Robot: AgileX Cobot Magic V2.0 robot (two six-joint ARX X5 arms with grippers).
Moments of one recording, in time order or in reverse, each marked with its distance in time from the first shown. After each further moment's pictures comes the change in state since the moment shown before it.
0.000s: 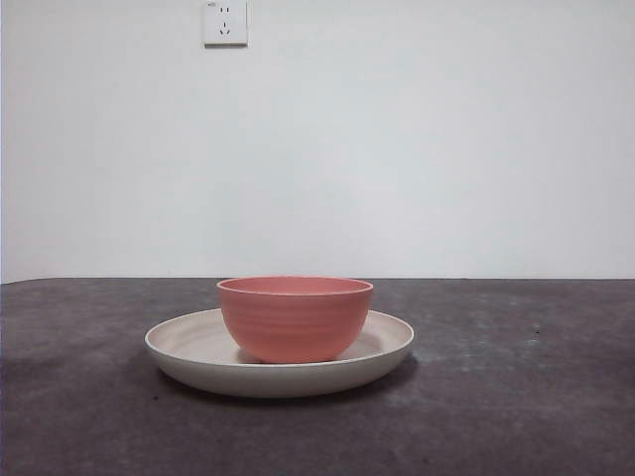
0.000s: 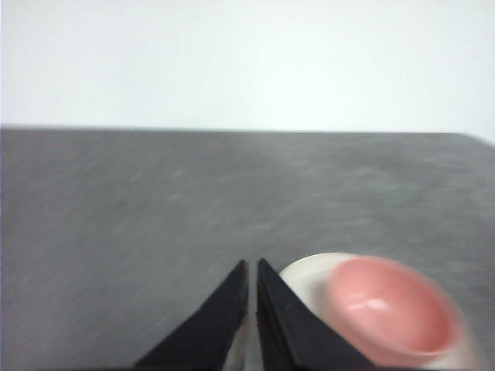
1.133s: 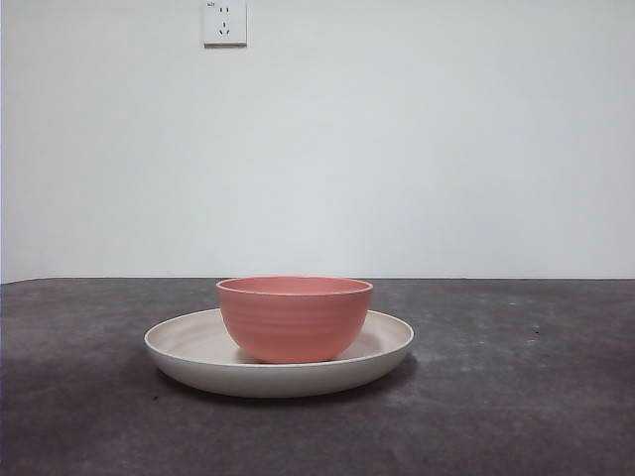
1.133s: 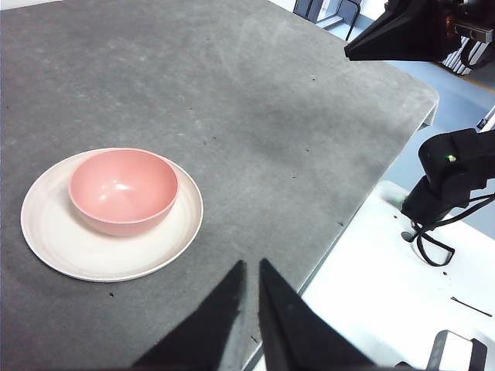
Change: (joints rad) left arm -0.651 0.188 0.565 -0.670 0.003 -0.008; right arm 0.000 0.000 0.000 0.000 0.000 0.000
